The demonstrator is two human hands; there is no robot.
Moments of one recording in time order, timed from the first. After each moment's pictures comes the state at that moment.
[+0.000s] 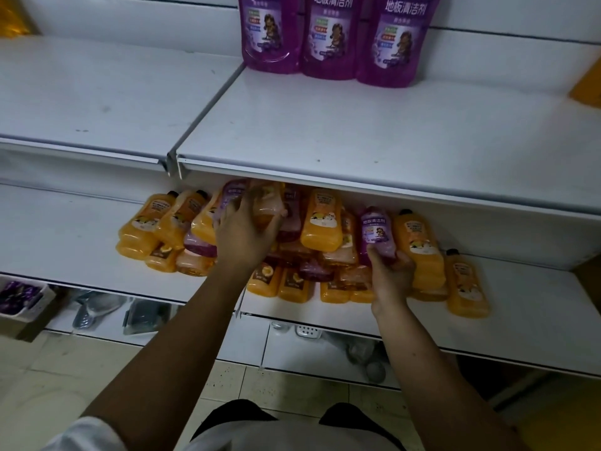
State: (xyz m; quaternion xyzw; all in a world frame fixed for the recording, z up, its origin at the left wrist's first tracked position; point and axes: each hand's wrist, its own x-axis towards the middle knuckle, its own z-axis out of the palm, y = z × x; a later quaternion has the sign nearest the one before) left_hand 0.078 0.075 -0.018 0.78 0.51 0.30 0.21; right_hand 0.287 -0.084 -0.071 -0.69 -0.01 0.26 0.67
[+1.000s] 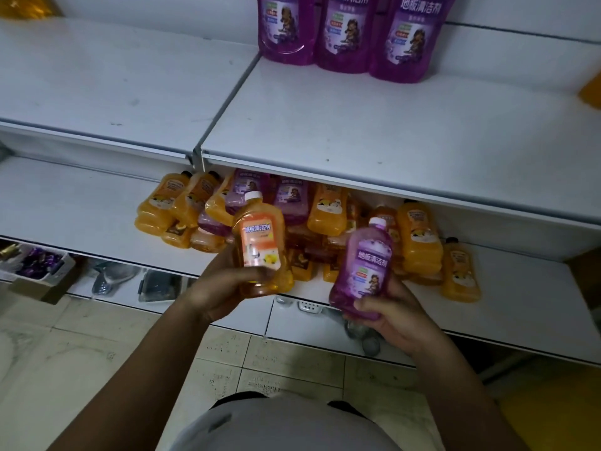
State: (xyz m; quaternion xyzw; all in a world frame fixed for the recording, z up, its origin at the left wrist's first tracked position) left_hand -0.008 -0.010 0.014 0.46 0.37 0.22 0.78; right_hand 0.252 -0.178 -0.001 -0.57 -0.17 0.59 0.55
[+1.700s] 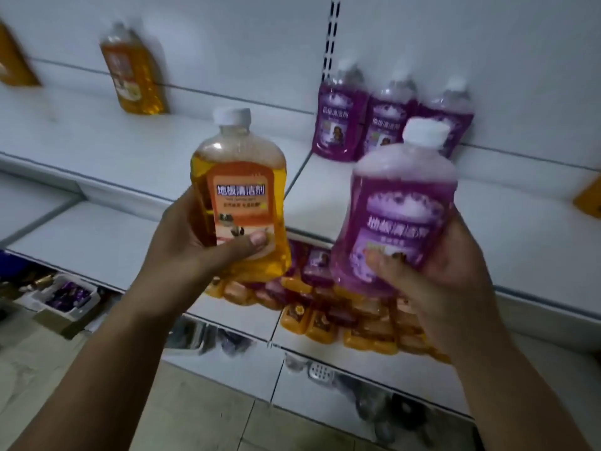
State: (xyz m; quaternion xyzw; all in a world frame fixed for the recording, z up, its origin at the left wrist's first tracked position) left_hand -0.072 -0.031 0.228 0.66 0.32 0.48 0.48; right_hand 0.172 -0.146 0.238 -0.50 -0.51 0.30 0.63
